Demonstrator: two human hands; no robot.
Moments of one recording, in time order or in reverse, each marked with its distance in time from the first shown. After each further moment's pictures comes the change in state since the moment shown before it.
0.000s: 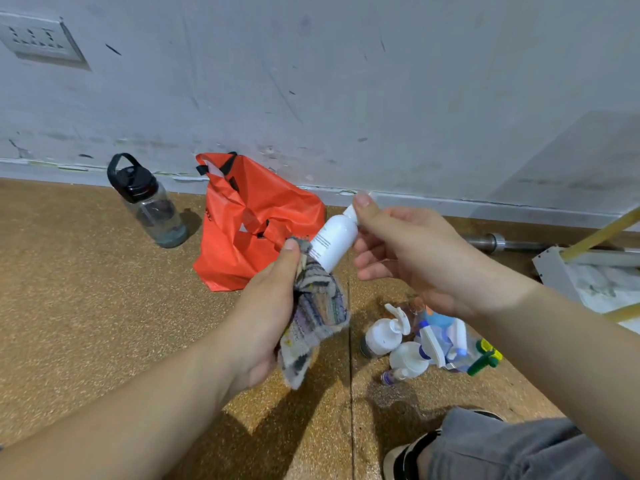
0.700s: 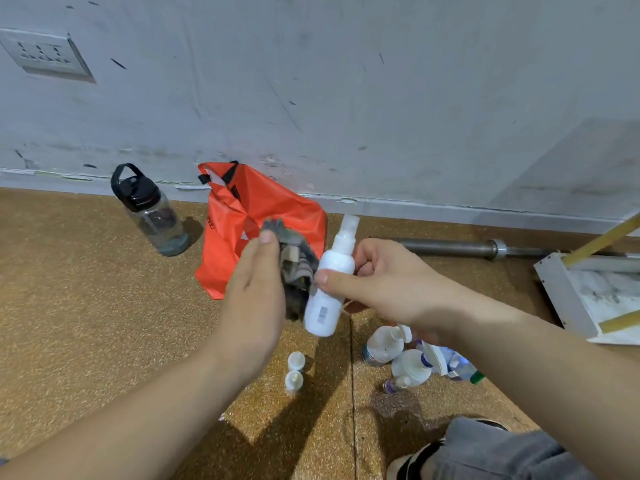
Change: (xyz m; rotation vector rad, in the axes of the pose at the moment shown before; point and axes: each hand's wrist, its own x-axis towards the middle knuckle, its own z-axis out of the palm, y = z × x) left_hand 0.000 0.013 0.001 0.247 0.292 0.430; right_hand -0.008 0.020 0.013 -0.370 -0.119 -0.032
